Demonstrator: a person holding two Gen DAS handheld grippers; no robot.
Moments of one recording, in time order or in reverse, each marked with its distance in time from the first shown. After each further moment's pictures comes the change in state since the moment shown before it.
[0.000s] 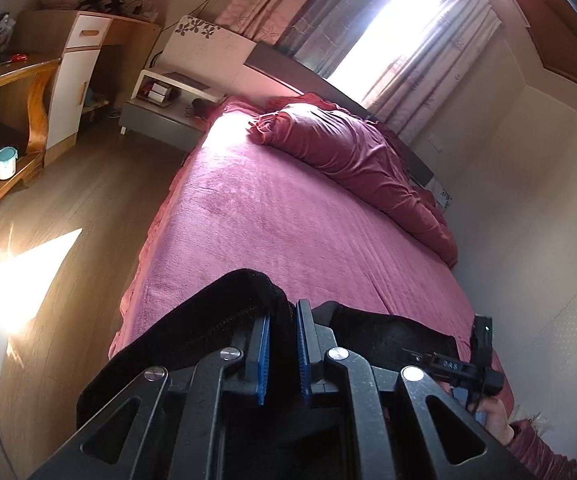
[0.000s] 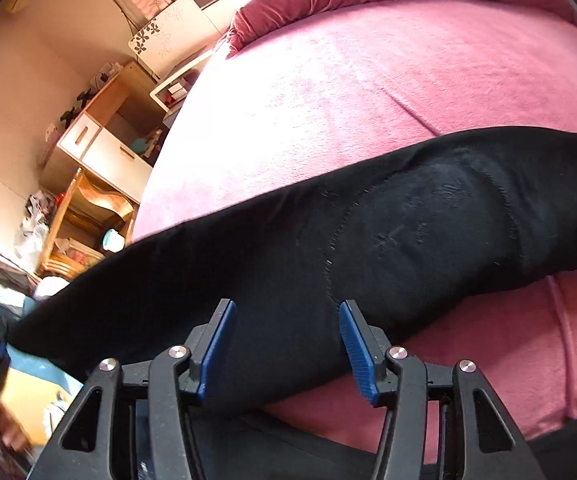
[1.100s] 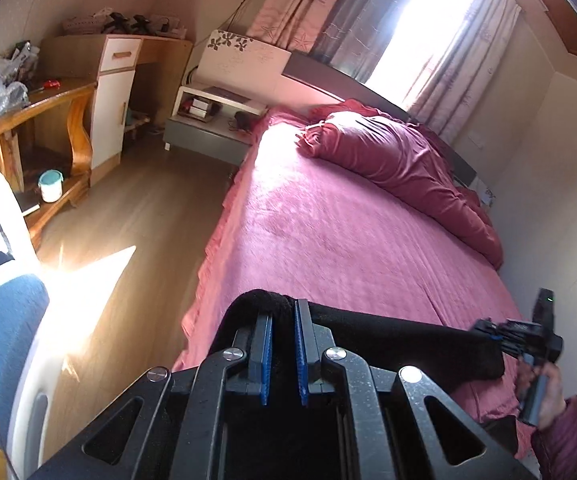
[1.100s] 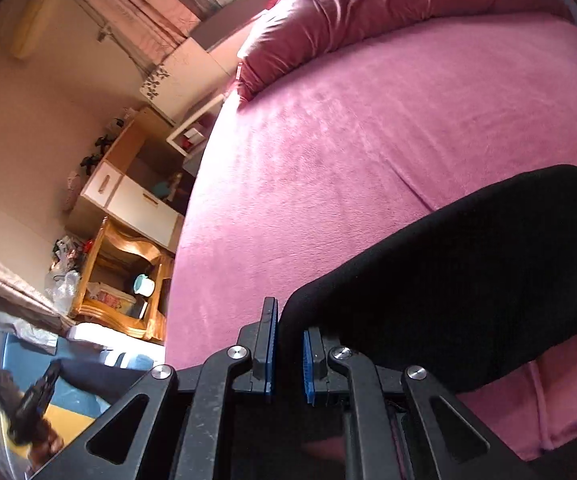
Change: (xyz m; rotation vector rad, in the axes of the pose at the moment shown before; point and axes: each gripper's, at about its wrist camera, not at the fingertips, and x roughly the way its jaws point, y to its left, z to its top) left arm -0.024 0.031 0.041 0.031 -0.024 0.221; right arm -0.065 0.010 0.046 0.043 -0.136 0.086
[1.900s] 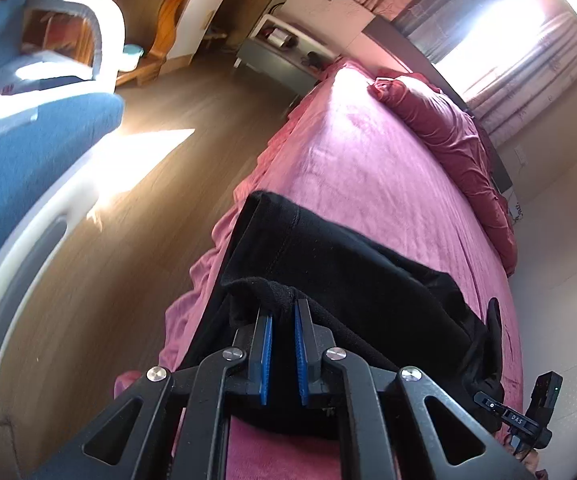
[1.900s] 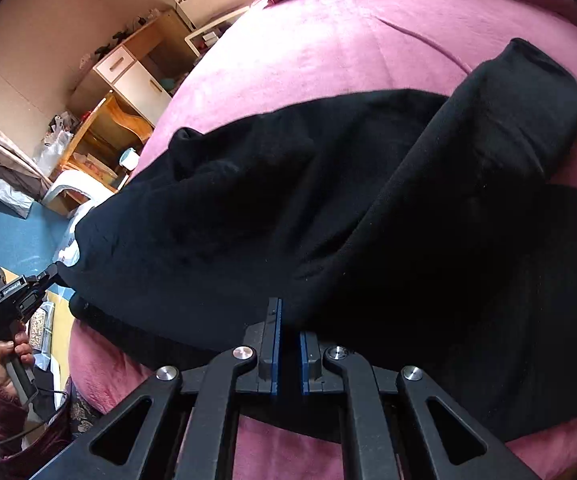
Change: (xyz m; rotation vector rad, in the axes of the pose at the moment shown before) left arm -0.059 0.080 -0.208 -0.309 0.200 0.051; right arm -0.033 -0.047 -0.255 -0.189 0.245 -0.096
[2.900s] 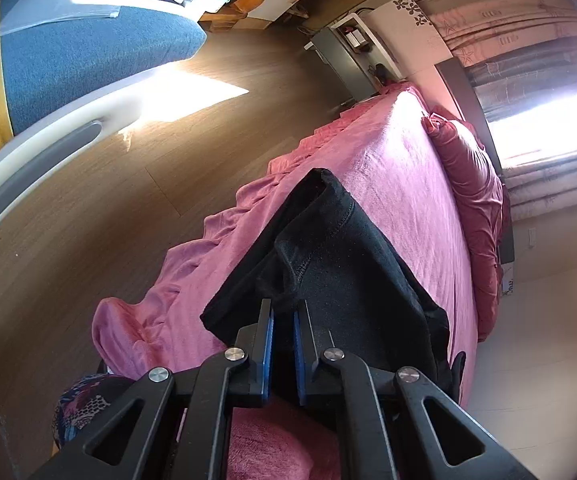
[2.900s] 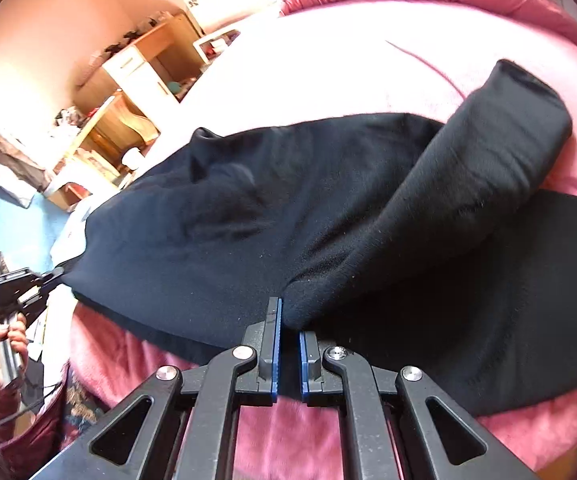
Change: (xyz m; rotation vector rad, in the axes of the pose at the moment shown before) left arm -0.007 0.048 -0.016 -0.324 0.040 -0.038; right arm -0.019 0.010 -0.018 -0.064 -0.057 -0.016
